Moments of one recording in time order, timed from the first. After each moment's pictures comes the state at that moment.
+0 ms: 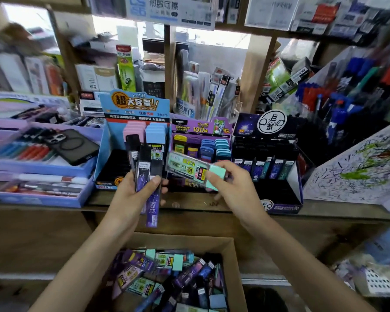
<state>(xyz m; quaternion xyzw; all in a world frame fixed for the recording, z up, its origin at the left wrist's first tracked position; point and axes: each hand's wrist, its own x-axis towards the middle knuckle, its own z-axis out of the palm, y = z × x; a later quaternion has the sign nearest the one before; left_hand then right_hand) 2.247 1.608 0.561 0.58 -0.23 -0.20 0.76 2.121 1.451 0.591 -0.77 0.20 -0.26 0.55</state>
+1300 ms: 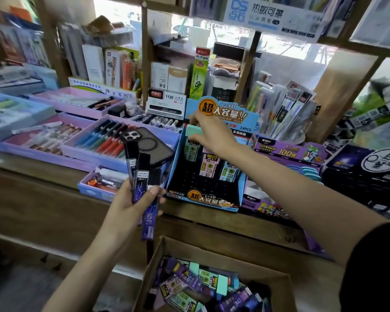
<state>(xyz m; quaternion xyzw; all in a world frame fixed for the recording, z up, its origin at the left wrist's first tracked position) 2.332 1.721 0.551 0.62 -0.15 -0.14 0.76 2.389 1.493 0.630 -0.98 0.01 -0.19 0.08</state>
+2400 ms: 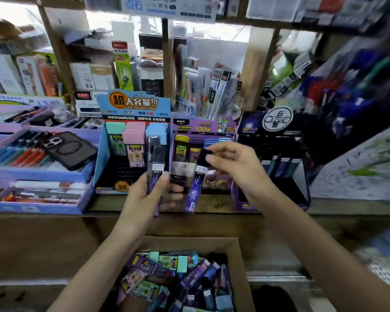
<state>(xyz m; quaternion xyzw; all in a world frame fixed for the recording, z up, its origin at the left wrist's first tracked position) 2.243 1.595 0.565 0.58 -0.25 -0.24 0.74 2.144 1.436 0.624 -0.75 0.17 -0.25 0.59</state>
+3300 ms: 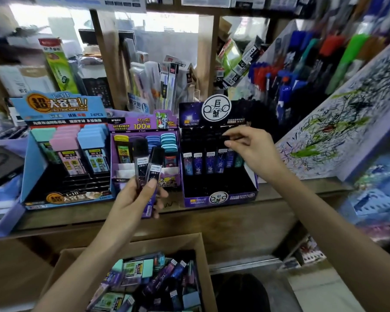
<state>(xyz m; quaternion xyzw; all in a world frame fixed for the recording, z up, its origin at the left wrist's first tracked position) 2.196 1.533 0.551 0.59 -0.33 -0.27 0.69 2.062 1.304 0.613 -0.85 0.23 -0.33 0.34</state>
